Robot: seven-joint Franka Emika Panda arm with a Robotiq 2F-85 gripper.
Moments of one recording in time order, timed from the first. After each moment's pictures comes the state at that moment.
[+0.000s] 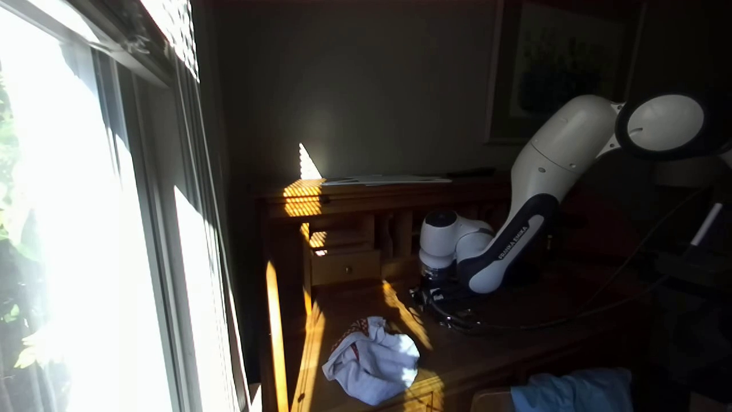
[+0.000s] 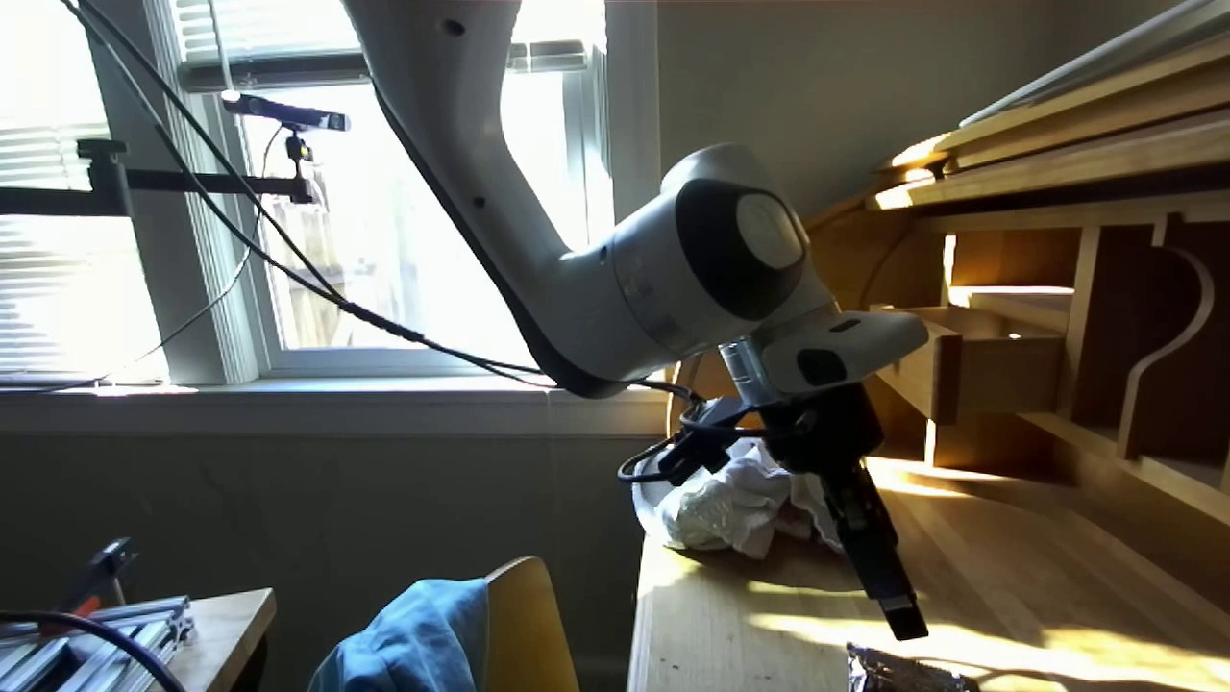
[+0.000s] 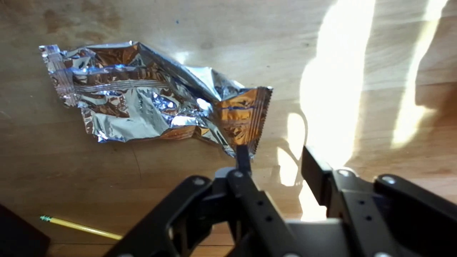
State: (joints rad) arm 0.18 0.52 -0.16 -1.99 -0.72 2.72 1.25
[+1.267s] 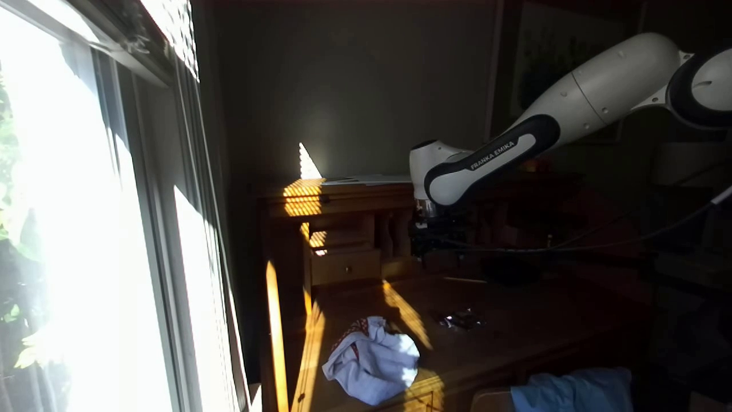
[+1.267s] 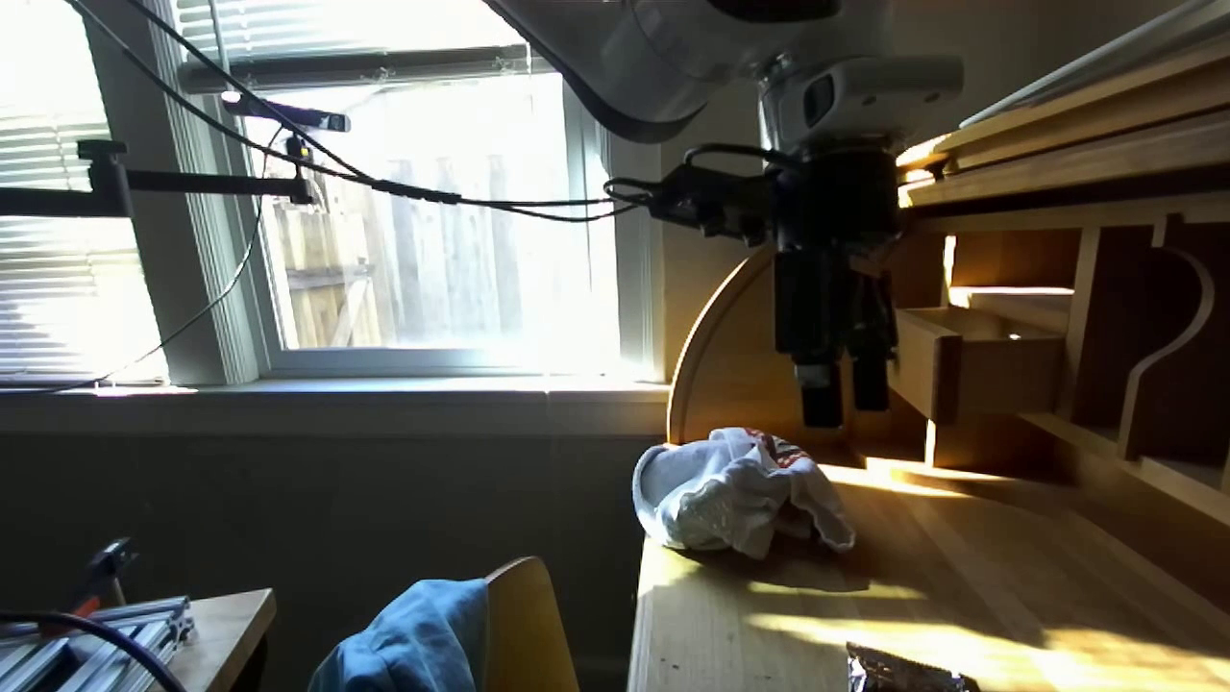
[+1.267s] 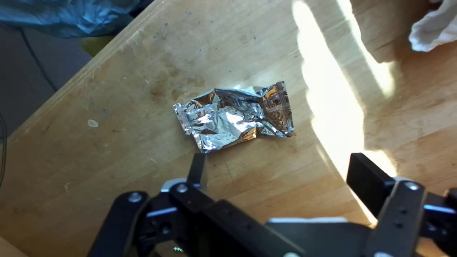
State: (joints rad) arm 0.15 0.32 -0.08 -1.80 -0.26 2.07 1.18
